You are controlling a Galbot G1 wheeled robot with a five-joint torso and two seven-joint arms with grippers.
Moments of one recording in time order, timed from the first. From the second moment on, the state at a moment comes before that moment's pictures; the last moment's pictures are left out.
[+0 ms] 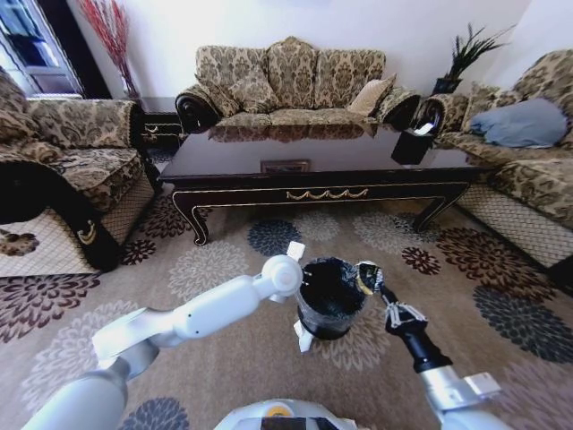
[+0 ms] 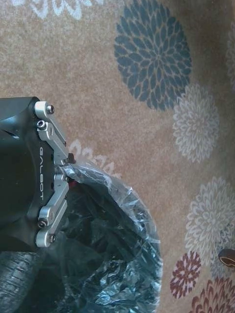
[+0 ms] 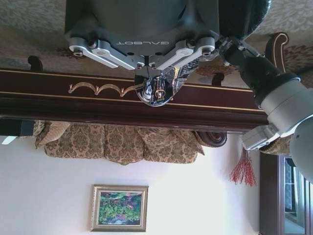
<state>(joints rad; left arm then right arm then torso) 0.24 -1.26 0.64 -1.76 -1.67 0.74 -1.11 -1.97 1.24 0.79 2.31 0.36 0.22 -0.16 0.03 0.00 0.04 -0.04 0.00</state>
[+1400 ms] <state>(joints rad) 0.23 -1.07 0.52 -1.81 -1.70 0.74 -1.10 -1.90 1.19 0.82 2.26 0.49 0.17 -0.14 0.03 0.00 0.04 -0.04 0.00</state>
